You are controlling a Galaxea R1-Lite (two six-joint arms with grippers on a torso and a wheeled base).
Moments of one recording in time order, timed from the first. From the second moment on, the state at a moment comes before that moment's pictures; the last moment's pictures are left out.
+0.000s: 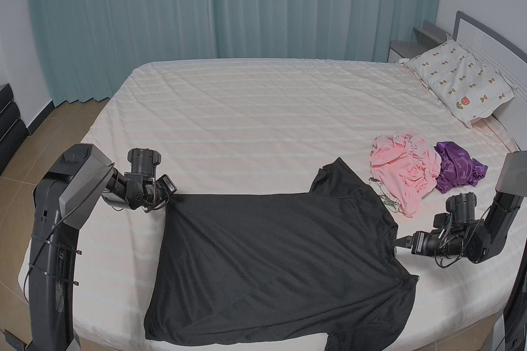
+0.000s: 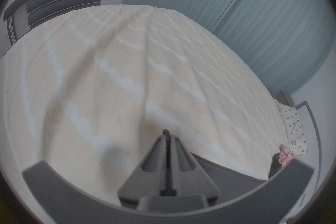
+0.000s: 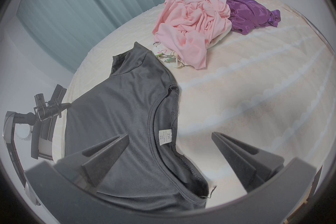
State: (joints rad) left arm -0.06 2.61 -1.59 -0.31 0.07 -0.69; right arm -0.02 2.18 -0.47 -0.88 0.21 0.30
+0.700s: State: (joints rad) left arm -0.06 2.44 -1.38 -0.30 0.04 -0.76; right arm 0.07 2.20 -0.72 -0.90 0.22 0.64
